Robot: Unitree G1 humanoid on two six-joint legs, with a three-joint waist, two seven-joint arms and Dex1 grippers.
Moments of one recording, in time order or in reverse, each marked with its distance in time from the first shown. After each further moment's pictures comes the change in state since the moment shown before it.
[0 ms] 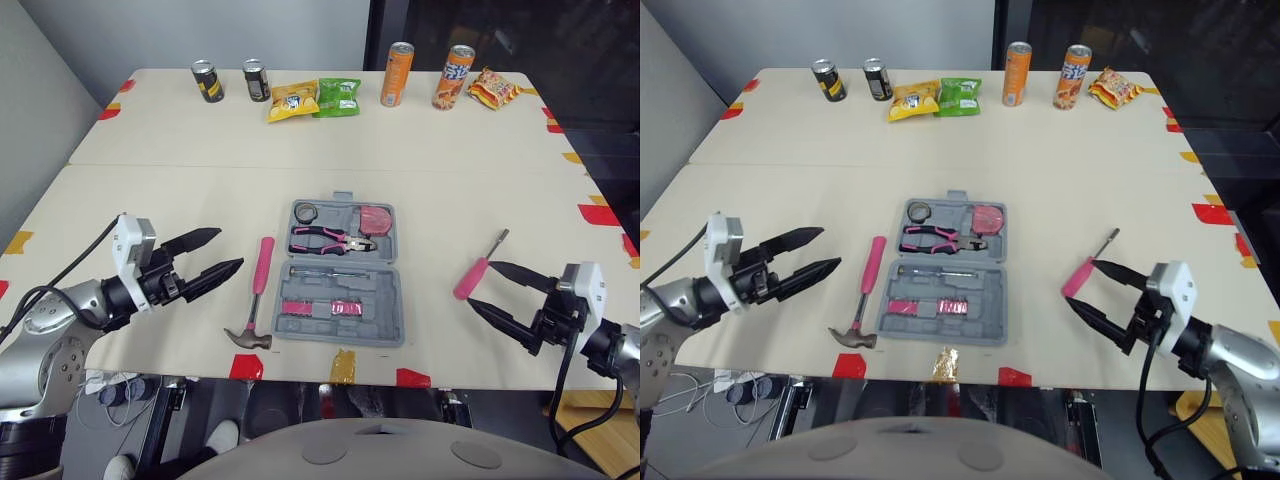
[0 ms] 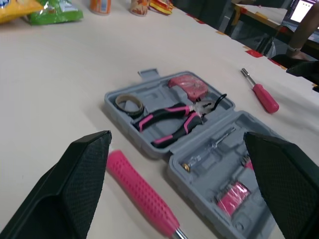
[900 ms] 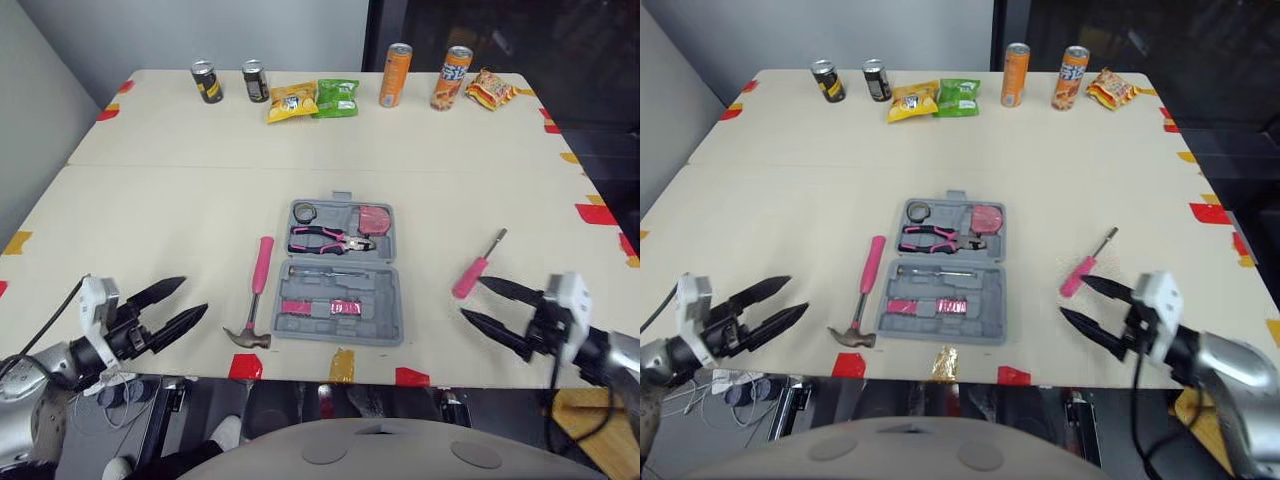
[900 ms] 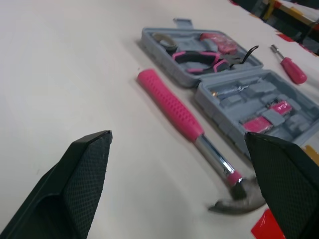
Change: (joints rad) left arm 0.190 -0.096 0.095 0.362 0.063 -0.319 -0.236; right arm 0.139 0.019 -0.030 0.038 -0.038 -0.054 -0.014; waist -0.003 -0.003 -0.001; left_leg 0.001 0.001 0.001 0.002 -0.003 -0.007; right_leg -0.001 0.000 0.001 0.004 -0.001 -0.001
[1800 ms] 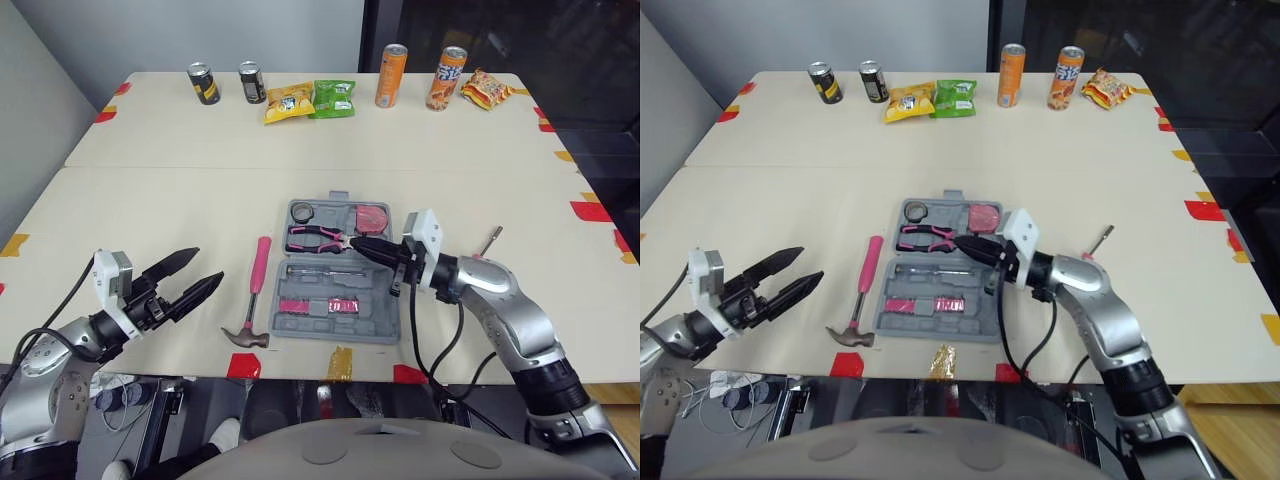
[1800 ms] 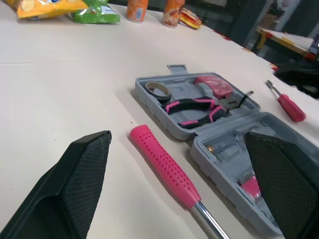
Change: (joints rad) left arm -0.115 -0.079 -0.034 -0.166 -0.036 0.092 0.189; right arm -0.584 0.237 0.517 -0.007 -0.133 0.199 -0.251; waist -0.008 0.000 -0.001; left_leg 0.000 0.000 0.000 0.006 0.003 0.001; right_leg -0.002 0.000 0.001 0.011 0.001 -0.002
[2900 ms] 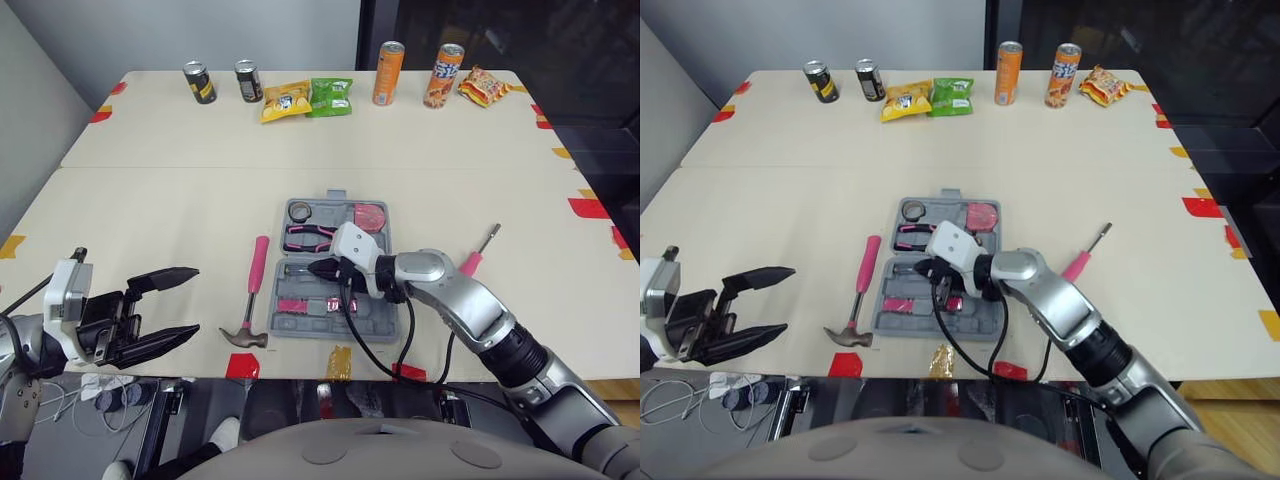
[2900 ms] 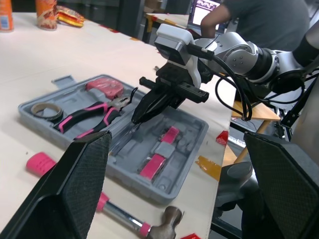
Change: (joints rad) left arm 0.078 0.220 0.053 0.011 -0.126 -0.032 -0.511; right arm -0.254 0.025 0.393 0.053 -0.172 0.226 -0.148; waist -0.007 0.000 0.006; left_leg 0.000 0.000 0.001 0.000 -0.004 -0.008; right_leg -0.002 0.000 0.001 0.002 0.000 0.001
